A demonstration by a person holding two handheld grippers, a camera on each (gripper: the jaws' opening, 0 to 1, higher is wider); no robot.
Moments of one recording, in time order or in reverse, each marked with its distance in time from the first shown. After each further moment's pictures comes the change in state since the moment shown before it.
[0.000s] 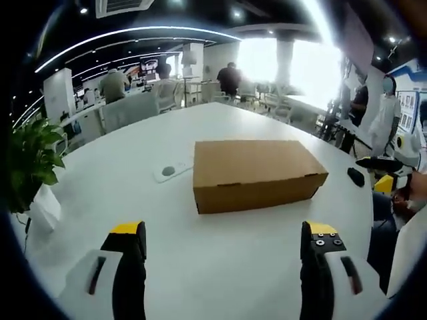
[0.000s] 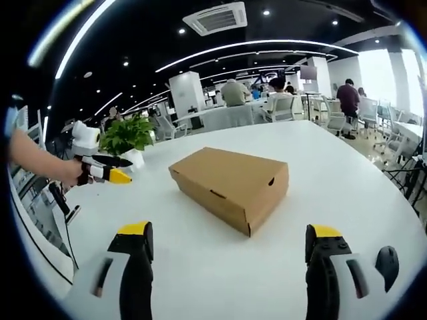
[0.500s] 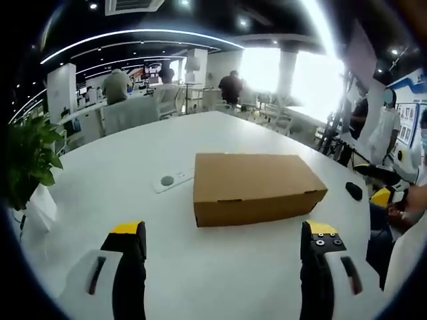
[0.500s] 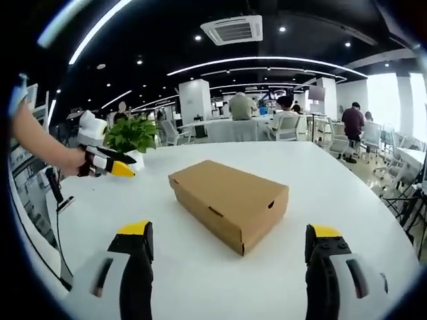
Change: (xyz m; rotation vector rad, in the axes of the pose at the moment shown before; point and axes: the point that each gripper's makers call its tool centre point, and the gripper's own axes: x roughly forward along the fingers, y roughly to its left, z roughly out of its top) left arm 0.004 0.003 0.021 0.011 -0.068 0.013; right arm 0.005 -0.003 0.026 -0.112 -0.100 -0.022
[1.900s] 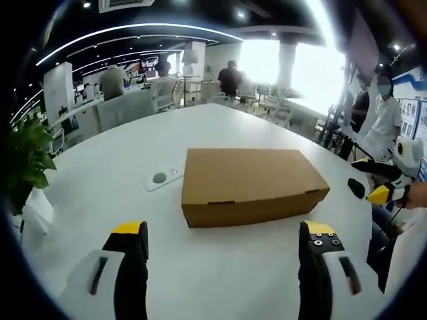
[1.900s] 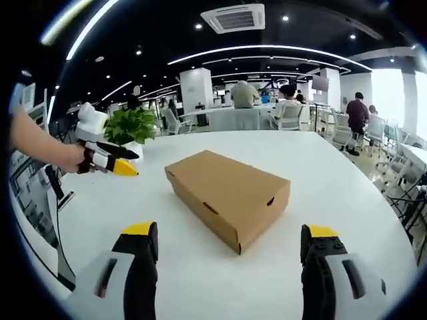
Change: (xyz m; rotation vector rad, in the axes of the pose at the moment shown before) left arm 0.023 -0.003 -0.001 0.000 0.060 0.002; right arm 0.017 -0.004 0.001 0.001 0.089 0.025
